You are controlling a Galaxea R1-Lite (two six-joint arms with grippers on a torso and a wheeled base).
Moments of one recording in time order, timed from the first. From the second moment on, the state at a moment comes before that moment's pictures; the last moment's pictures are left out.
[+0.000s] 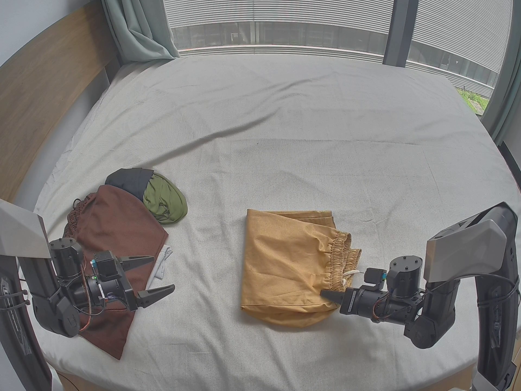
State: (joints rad) left arm 0.07 2.21 -0.28 -1.55 -0.93 0.23; right arm 0.42 2.41 -0.42 -1.55 0.36 0.58
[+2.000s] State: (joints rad) left arm 0.05 2.15 -0.27 -1.55 -0.92 0.22; right arm 0.52 2.15 -0.48 -1.54 0.43 0.58
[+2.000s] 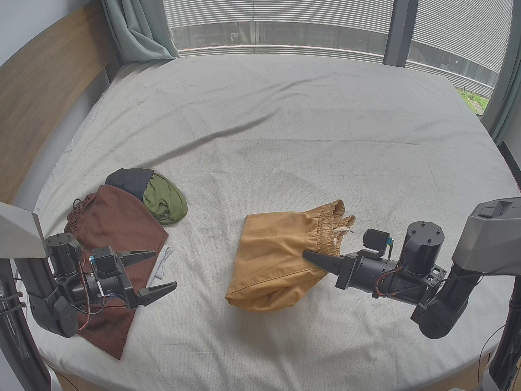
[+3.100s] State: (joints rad) left arm 0.05 2.14 -0.26 -1.55 -0.92 0.23; right arm 0.46 2.15 -0.76 -1.54 0.55 0.64
